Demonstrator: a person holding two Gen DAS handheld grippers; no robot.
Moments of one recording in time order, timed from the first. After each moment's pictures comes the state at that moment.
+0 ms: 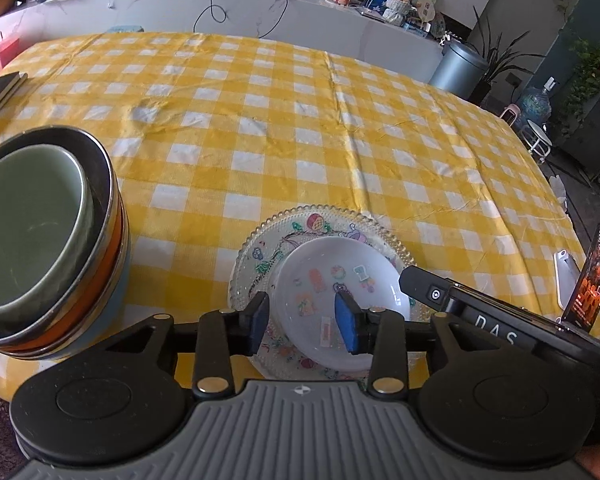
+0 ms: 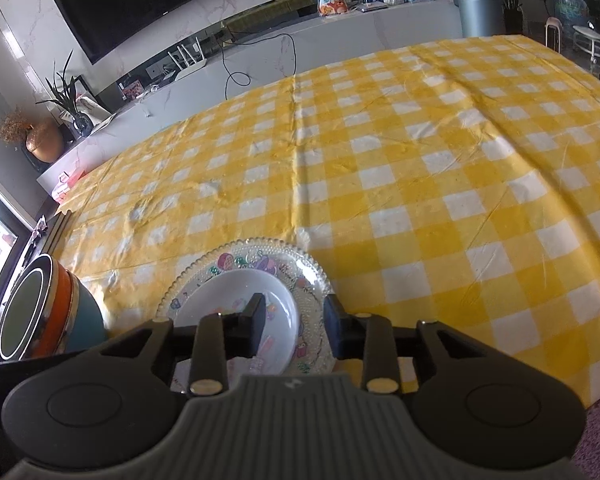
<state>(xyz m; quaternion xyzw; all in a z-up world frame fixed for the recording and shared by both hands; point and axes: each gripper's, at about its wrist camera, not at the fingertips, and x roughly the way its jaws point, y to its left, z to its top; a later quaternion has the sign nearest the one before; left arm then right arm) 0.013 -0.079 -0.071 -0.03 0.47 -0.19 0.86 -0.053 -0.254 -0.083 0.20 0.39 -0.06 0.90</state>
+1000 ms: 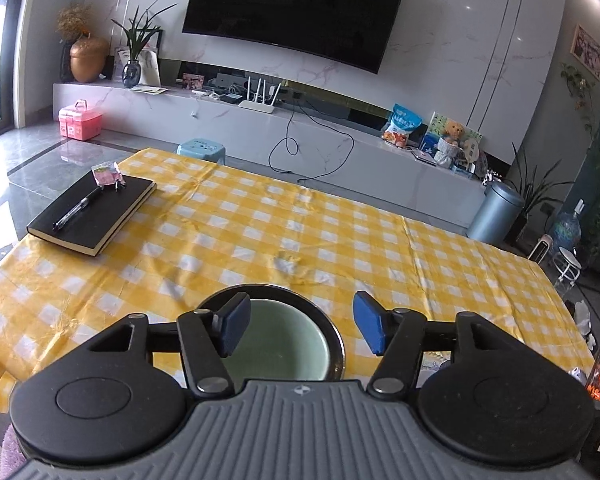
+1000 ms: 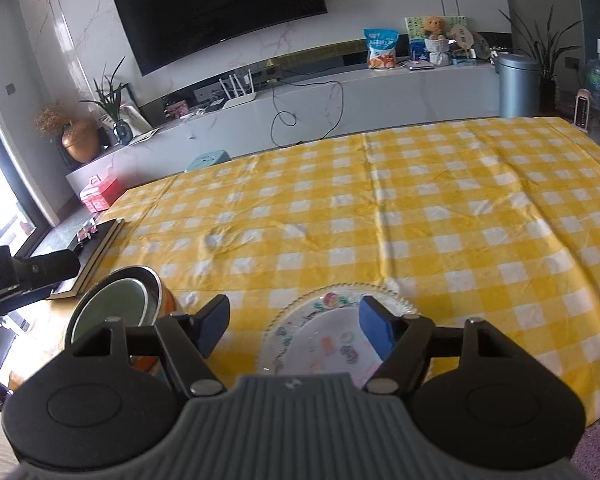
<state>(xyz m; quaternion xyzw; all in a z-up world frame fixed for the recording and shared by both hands) -0.011 0.051 0.011 -0.10 0.31 -0.10 0.94 -0.057 -0.175 -0.023 0.15 0.34 -0.01 0.93</state>
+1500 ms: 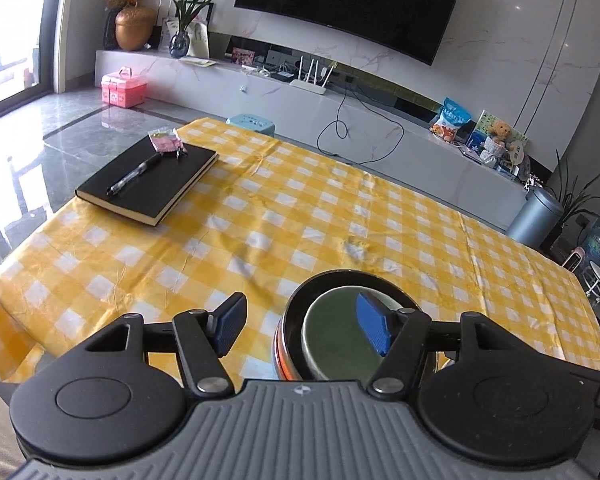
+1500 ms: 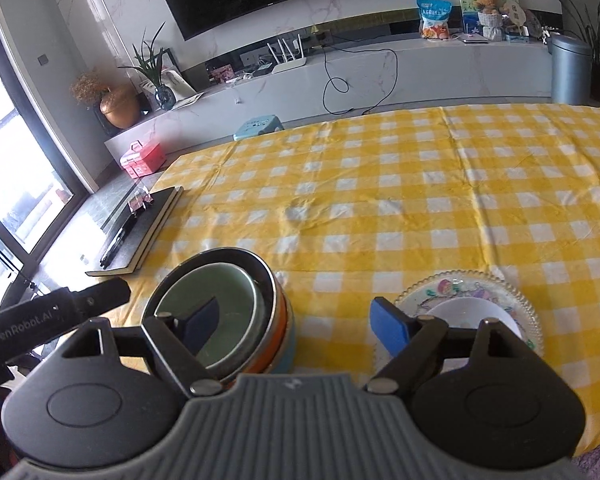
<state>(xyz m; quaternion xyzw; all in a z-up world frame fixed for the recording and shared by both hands) 0.006 0.106 -0.015 -0.13 0.35 -0.04 0.93 -0.025 -0.107 -0.017 0.16 0.38 0.06 0.91</state>
